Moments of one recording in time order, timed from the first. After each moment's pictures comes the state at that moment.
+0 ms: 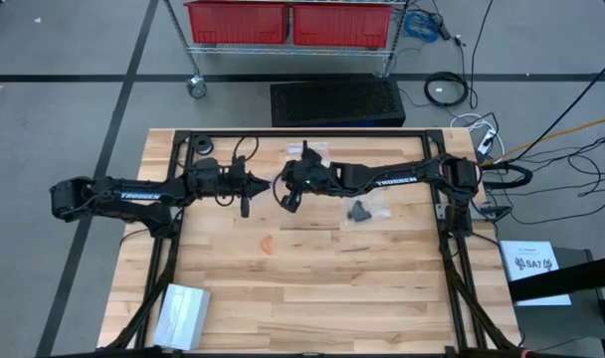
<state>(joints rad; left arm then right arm) 0.36 1.07 0.34 0.58 0.25 -0.09 -0.11 1.90 1.43 -0.12 0.31 0.11</state>
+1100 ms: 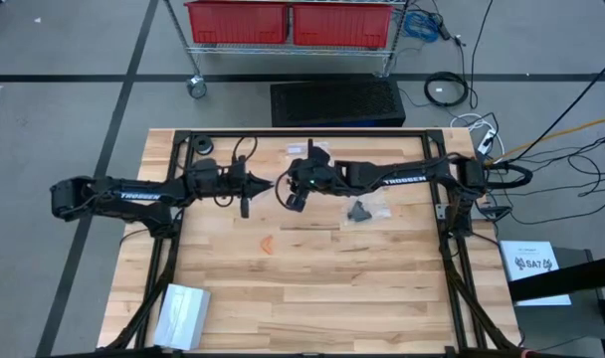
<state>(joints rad) 0.35 1.07 0.34 0.62 0.25 -0.10 -0.10 1.84 1.43 -0.23 0.34 0.14</state>
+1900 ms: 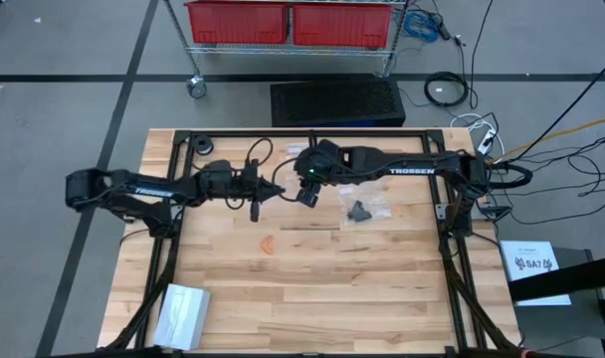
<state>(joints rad) 0.30 1.23 0.42 0.66 0.25 -0.09 -0.13 1.82 1.63 -0.70 0.28 0.15</state>
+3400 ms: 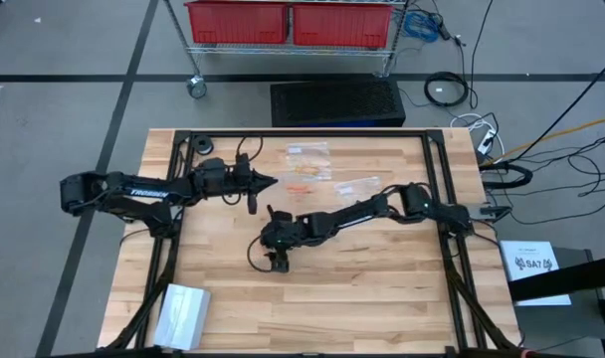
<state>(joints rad) 0.36 1.18 0.35 0.66 0.16 -0.07 0.10 2.34 1.66 -0.13 0.03 0.14</state>
